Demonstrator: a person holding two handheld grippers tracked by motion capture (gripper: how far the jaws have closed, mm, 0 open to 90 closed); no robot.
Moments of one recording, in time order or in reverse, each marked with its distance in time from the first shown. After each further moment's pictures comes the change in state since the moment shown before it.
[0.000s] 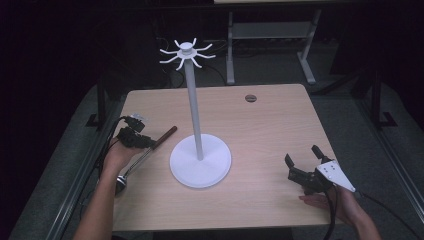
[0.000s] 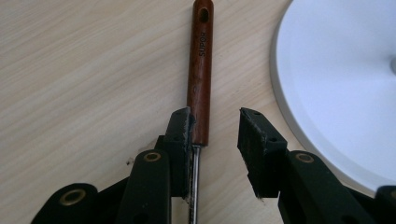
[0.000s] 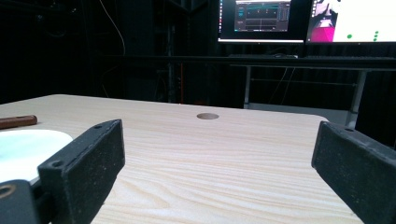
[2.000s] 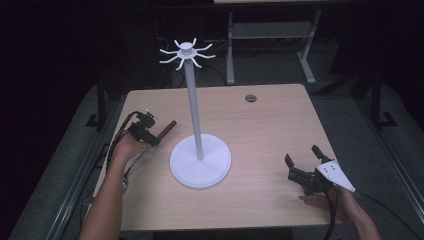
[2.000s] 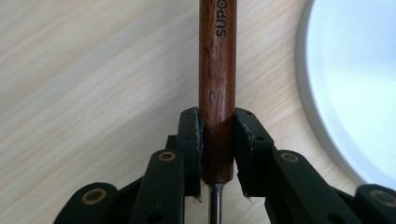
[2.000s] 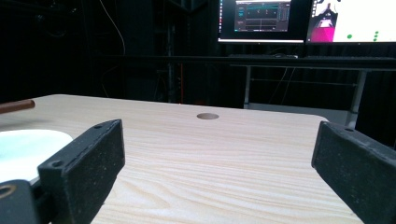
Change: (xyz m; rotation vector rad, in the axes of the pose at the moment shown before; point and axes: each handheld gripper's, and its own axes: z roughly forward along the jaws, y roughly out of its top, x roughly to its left) left arm 0.008 0.027 0.032 0.157 -0.015 0.039; right arm 0.000 0.000 0.000 0.000 0.000 0.000
